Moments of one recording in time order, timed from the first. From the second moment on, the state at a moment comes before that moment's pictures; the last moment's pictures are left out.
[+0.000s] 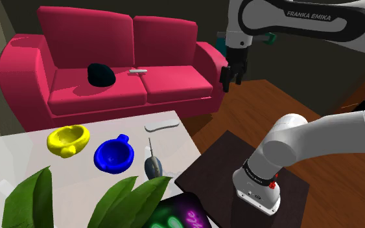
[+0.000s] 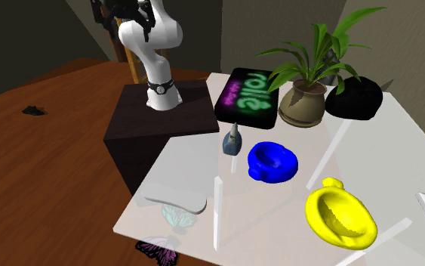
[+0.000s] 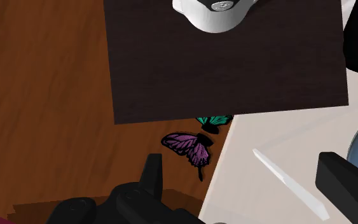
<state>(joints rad) -0.01 -0.75 -0.01 -2.41 -0.08 1.44 0.07</state>
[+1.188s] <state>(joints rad) 0.10 -0.49 0.29 -2.55 0.08 1.86 0.42</state>
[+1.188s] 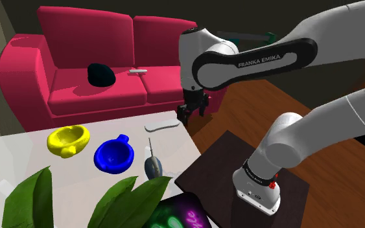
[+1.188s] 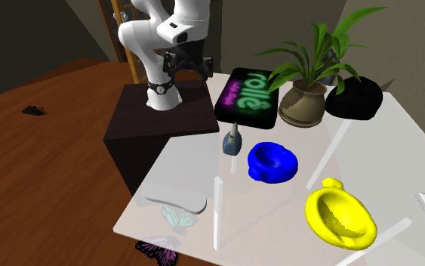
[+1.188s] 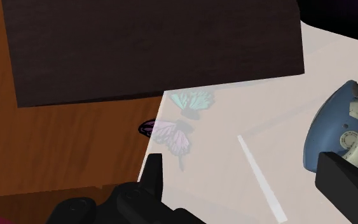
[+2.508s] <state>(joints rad) 0.18 0.23 0.50 -2.30 -0.21 2.26 0.98</state>
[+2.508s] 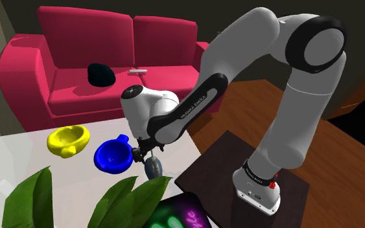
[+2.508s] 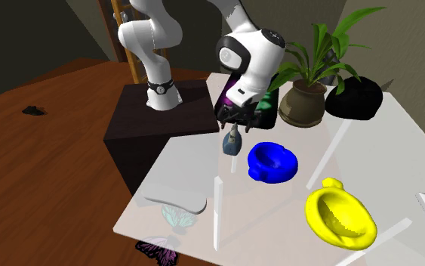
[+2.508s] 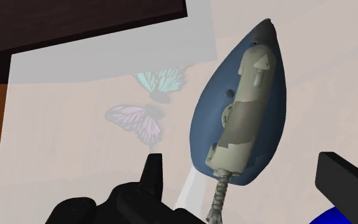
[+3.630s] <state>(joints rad) 0.18 0.28 0.48 -2.32 -0.26 2.33 1.01</state>
